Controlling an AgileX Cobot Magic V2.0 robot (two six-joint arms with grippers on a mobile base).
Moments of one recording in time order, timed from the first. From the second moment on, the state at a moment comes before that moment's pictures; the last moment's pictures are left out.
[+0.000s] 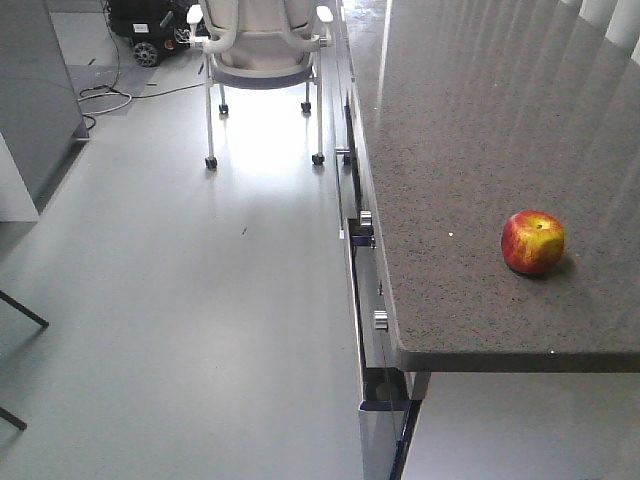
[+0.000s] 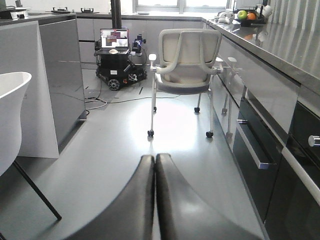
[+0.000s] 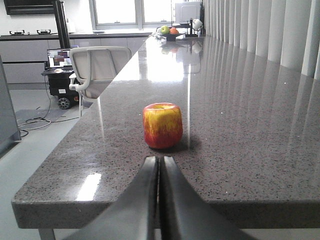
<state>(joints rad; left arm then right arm) 0.09 -0.01 0.02 0.09 0.16 -0.19 0.01 -0.01 0.03 -0.04 0.09 0.08</state>
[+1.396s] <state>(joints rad) 0.09 -0.01 0.02 0.09 0.16 -0.19 0.01 -0.01 -0.16 0.17 0.02 0.37</state>
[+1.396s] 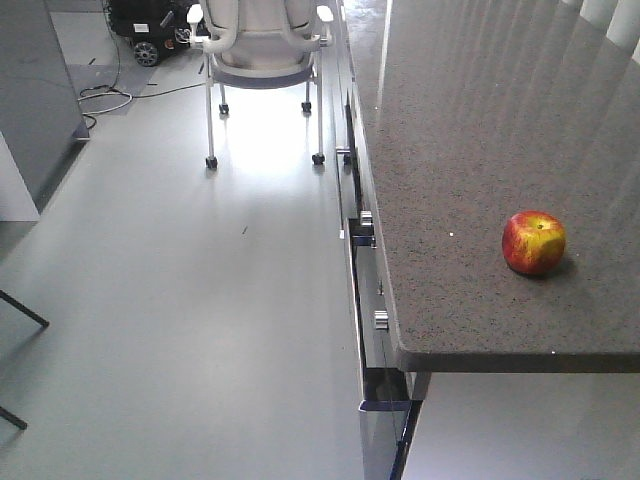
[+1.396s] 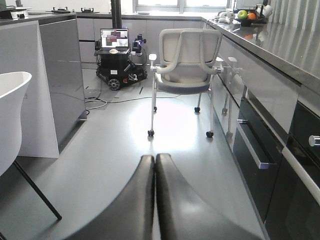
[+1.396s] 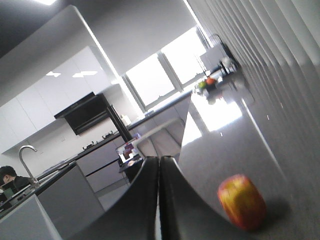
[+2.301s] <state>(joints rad) 0.09 -0.01 0.02 0.09 0.16 -0.19 0.01 0.69 -0.91 0.07 0.56 -0.07</state>
